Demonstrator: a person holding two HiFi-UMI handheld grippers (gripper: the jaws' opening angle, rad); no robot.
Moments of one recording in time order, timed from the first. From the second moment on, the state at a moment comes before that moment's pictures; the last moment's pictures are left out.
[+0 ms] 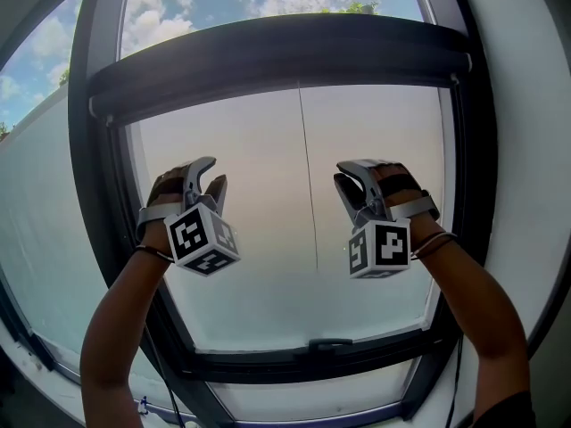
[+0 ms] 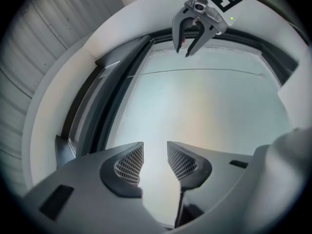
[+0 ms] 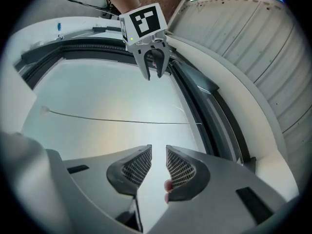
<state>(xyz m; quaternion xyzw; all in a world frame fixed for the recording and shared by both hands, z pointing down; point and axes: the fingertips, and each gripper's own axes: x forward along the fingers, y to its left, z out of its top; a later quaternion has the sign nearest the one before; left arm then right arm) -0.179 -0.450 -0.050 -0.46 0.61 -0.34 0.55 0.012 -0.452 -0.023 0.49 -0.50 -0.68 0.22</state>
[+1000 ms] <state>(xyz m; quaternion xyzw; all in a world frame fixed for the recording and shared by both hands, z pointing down) -0.145 -0.475 -0.175 -0.38 0.63 -0.37 0.57 0.042 -0.494 -0.179 0.56 -0.40 -0.66 0.30</state>
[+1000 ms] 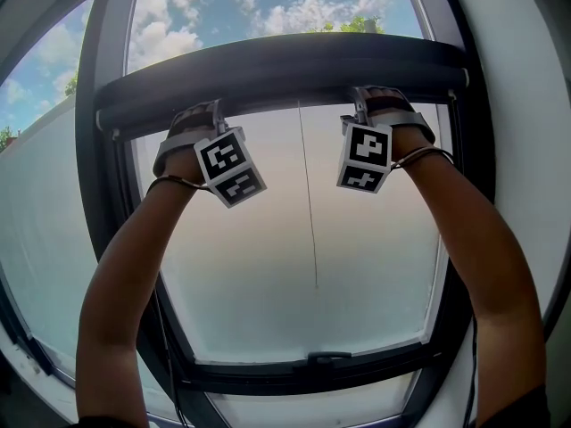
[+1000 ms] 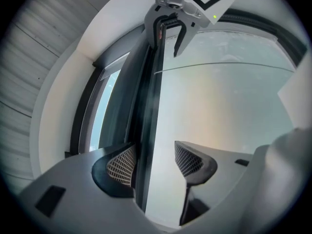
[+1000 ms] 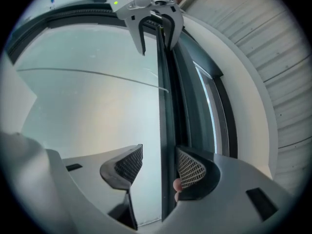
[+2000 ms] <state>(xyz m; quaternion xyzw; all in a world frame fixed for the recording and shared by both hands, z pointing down) -0.142 -0.478 -0.144 -0.48 0.58 -0.46 0.48 0.046 -0.495 -0.152 0.52 -0.44 -0.61 0.41</state>
